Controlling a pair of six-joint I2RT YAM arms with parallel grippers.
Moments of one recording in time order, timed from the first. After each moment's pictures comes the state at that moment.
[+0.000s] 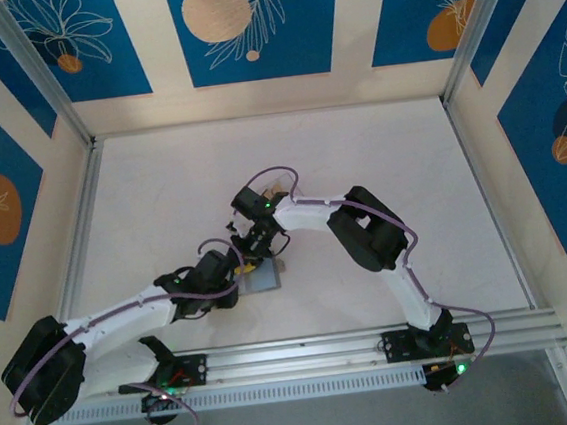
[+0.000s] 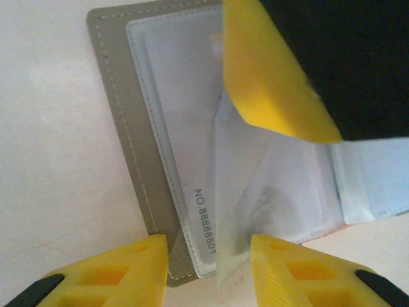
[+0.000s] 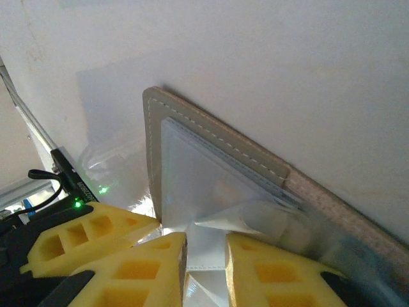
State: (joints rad) left arm -0.79 1.12 0.45 -0.49 -0.13 -0.66; right arm 0.86 2.22 1.55 -0.56 -0.73 0.66
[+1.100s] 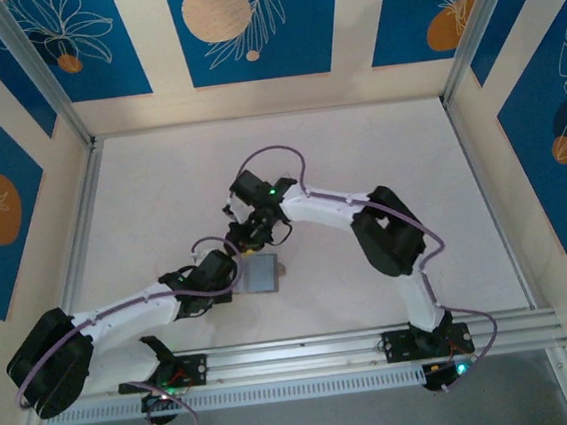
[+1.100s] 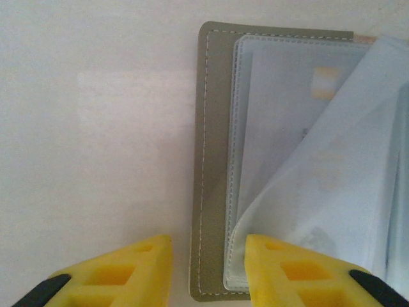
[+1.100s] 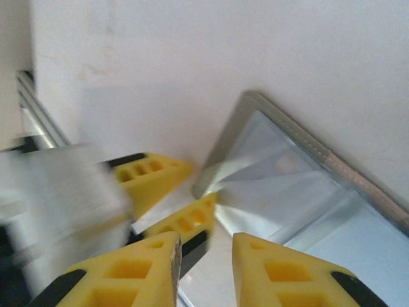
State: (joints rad) left arm -0.79 1.17 0.46 -0.47 -0.28 -0.75; right arm 0.85 2.02 1.59 -0.66 -0.57 0.54
